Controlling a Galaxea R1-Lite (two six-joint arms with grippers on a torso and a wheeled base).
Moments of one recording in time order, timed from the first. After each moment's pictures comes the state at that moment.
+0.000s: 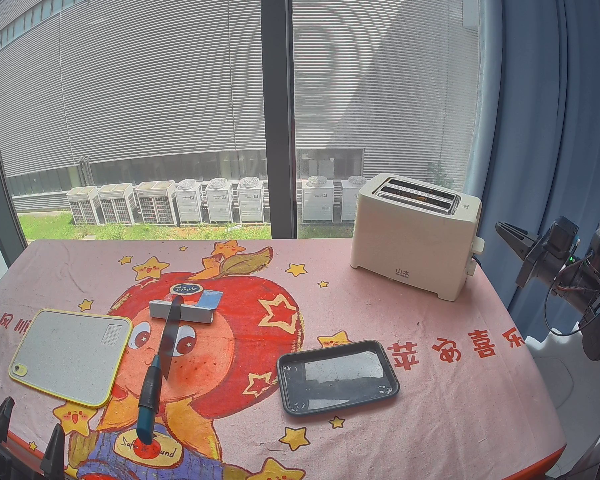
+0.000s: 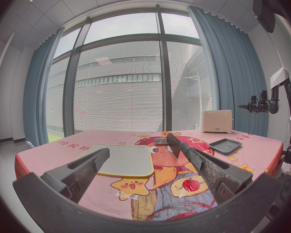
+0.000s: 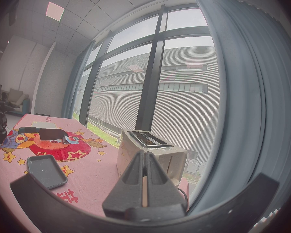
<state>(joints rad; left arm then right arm) -0.01 0.02 -0.02 0.00 -0.01 0.01 -0.02 1.83 -0.43 -1.44 0.54 -0.13</state>
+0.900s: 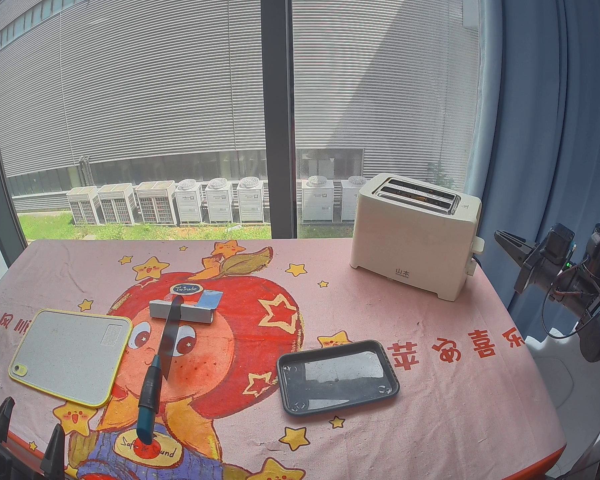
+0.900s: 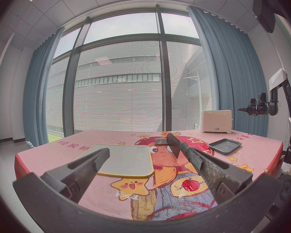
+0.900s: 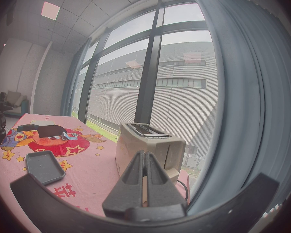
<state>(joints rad) -0.01 0.02 -0.02 0.00 -0.01 0.00 -0.04 1.87 -0.42 -1.44 0.54 -0.13</state>
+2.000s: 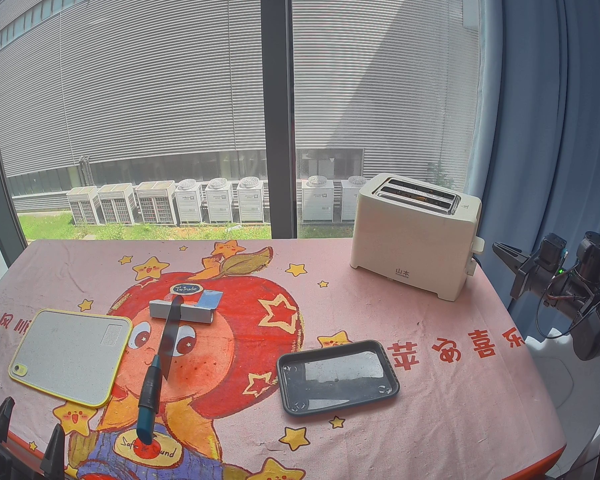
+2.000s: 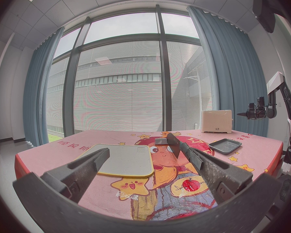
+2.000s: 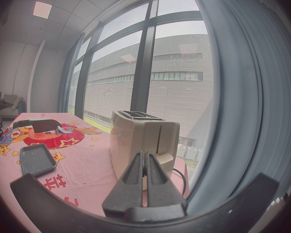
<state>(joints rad) -0.01 0.02 -0.02 0.00 -0.01 0.00 -0.08 1.97 -0.45 -1.44 0.54 -0.13</state>
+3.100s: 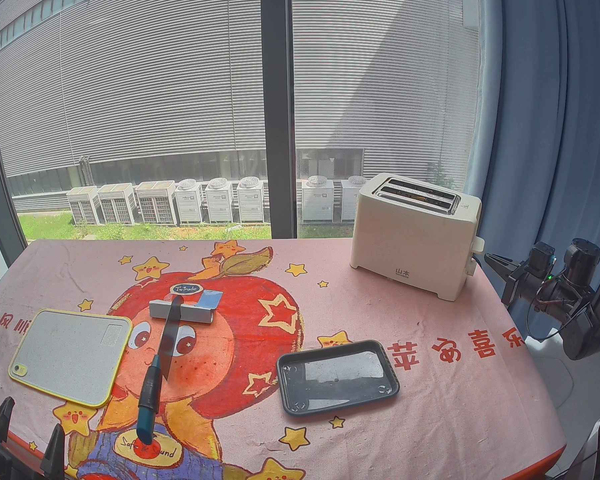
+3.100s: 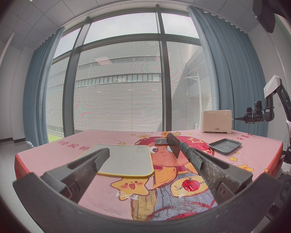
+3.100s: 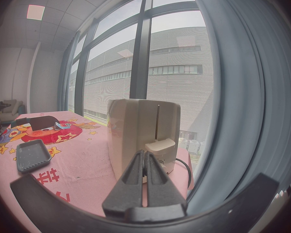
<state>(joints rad) -0.01 0.02 -0.02 0.00 -0.01 0.00 -0.08 2.07 -0.49 -1.44 0.54 -0.12</state>
